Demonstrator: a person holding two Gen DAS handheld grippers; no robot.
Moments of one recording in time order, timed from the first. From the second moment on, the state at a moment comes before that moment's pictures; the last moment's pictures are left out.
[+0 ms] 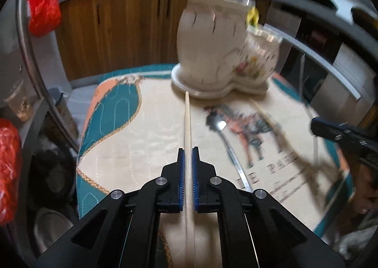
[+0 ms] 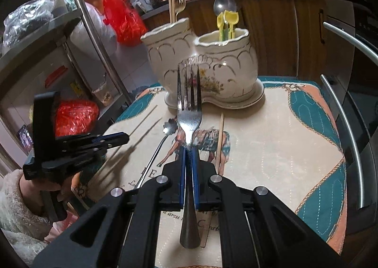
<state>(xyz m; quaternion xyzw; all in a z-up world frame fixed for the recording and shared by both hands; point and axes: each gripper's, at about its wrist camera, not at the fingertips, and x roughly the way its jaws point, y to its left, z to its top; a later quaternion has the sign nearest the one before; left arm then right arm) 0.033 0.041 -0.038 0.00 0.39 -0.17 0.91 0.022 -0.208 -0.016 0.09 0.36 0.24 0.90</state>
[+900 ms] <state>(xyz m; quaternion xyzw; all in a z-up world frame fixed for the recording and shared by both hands) 0.071 0.029 0.097 -0.06 0.18 -0.24 0.95 0.086 -0.227 0.081 0.10 0.23 0.20 0.95</state>
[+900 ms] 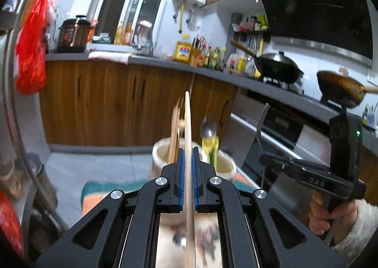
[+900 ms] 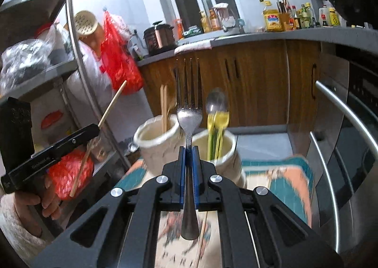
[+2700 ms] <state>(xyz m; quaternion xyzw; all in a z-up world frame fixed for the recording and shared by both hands) 0.120 0.016 0.055 -0.03 0.17 -0.17 0.97 0.155 -0.224 0.032 0.11 0.26 0.14 0.95</state>
